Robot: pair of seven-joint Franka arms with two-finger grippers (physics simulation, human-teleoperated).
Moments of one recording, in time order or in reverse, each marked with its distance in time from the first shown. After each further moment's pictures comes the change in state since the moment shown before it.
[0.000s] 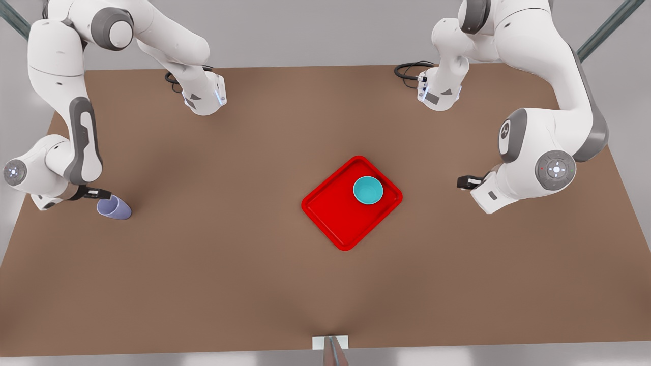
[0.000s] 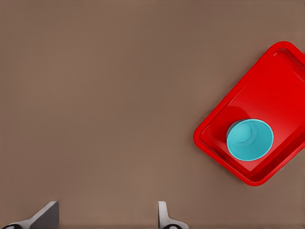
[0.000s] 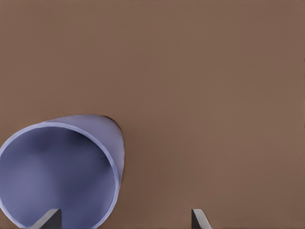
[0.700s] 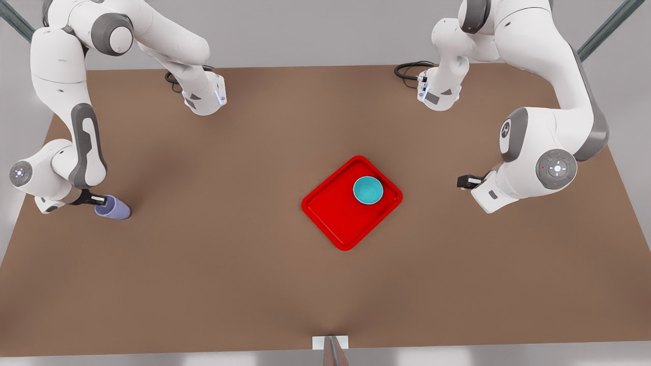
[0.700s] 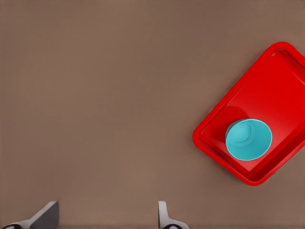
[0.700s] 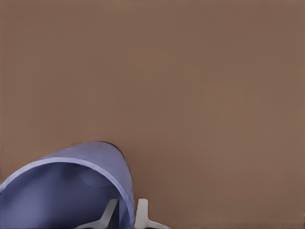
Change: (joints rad) left arm 0.000 -0.003 0.000 0.000 -0.002 0.000 0.003; right arm -0.008 0.038 0.011 -0.003 0.060 0.095 -0.002
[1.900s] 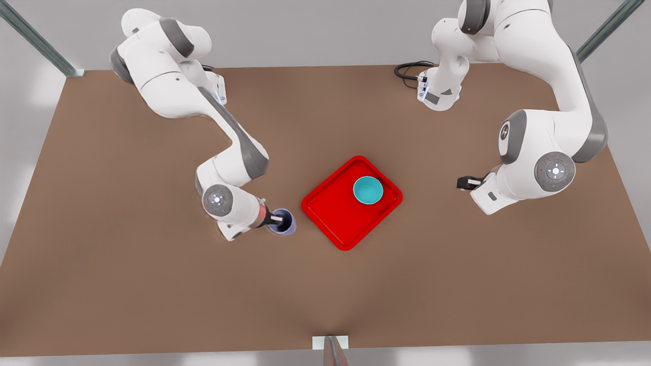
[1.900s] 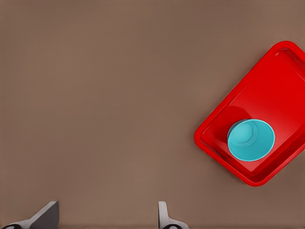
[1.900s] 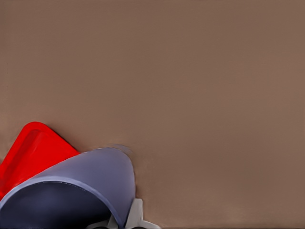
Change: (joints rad) left arm 0.000 0.008 0.002 0.000 0.003 0.000 -0.004; right arm 0.562 0.284 0.578 0.778 -0.063 -0.440 1.136
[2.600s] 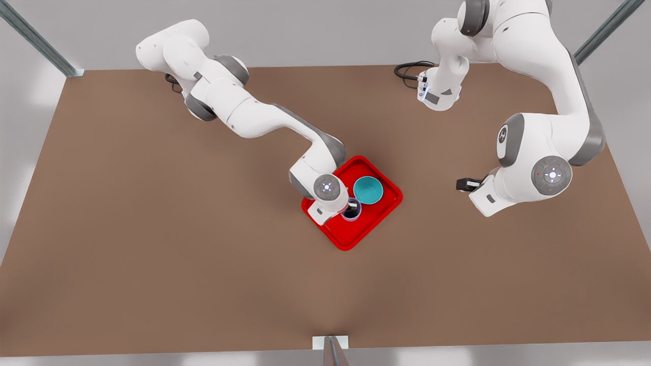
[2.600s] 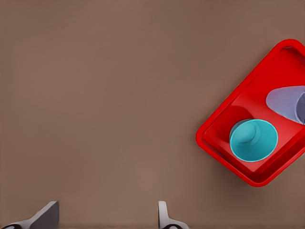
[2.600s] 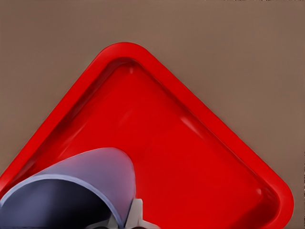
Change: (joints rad) left arm 0.000 0.012 0.001 0.000 0.002 0.002 0.002; right arm 0.352 0.426 -0.013 0.477 -0.140 -0.054 0.148
